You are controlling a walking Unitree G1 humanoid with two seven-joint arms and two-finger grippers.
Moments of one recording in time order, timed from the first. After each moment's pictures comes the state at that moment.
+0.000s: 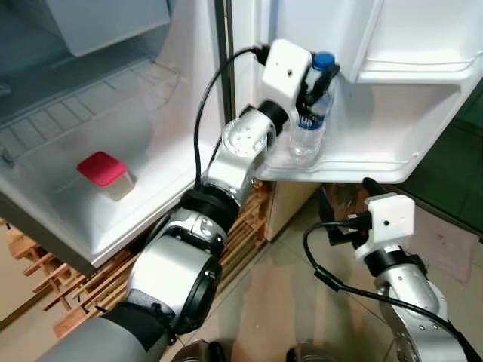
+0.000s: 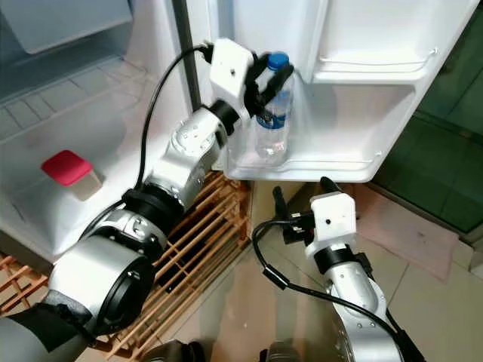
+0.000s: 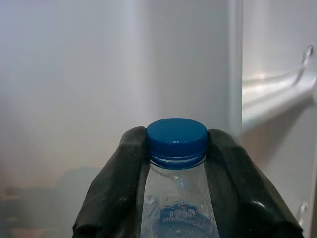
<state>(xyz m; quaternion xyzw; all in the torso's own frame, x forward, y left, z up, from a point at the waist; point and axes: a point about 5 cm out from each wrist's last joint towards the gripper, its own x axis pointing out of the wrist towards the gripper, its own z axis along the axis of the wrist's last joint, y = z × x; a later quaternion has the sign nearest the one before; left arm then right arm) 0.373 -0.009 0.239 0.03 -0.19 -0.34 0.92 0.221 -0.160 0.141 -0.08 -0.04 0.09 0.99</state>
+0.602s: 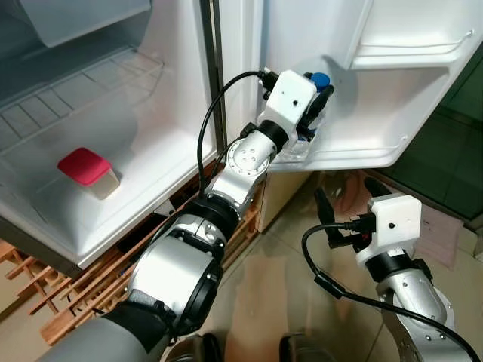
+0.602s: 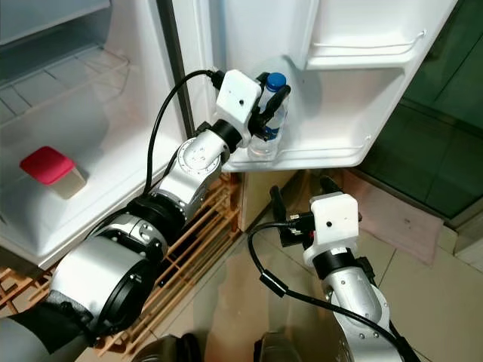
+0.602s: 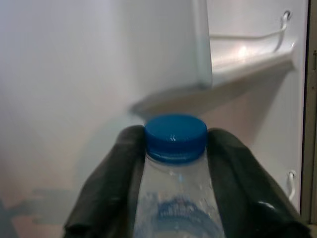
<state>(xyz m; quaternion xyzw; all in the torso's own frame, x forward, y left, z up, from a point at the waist) 0.371 -0.012 0.223 0.07 -0.20 -0.32 0.92 0.211 -0.151 0.150 -0.06 -0.04 0.09 0.99</state>
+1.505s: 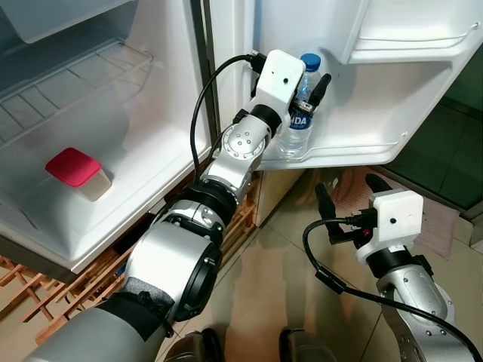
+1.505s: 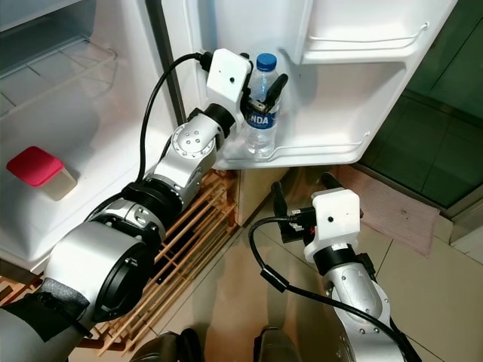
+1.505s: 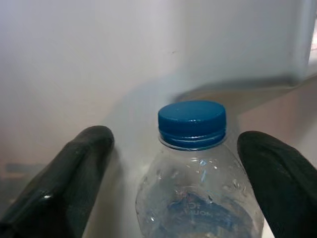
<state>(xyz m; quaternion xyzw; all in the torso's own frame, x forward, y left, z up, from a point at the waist) 0.386 0.004 0.239 0.06 -0.18 -0.27 0.94 0.215 -0.152 0.154 -0.06 -0.04 0.09 0.99</state>
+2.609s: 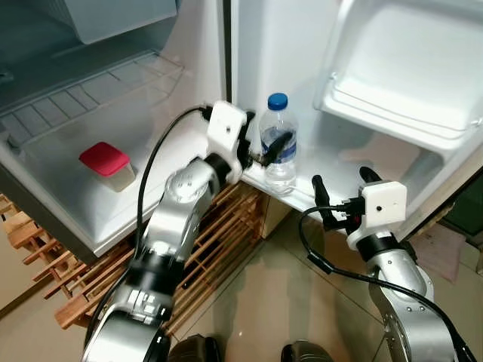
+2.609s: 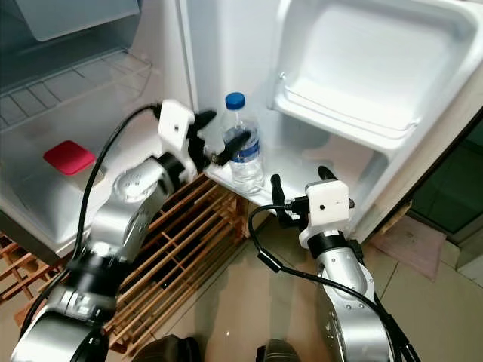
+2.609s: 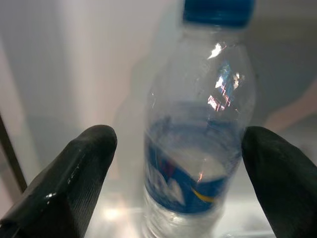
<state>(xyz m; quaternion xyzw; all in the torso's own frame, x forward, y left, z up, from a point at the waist) 0.326 0.074 0.172 0.01 -0.04 -0.35 0.94 0.244 -0.154 0.138 -0.07 -0.05 0.08 0.99</state>
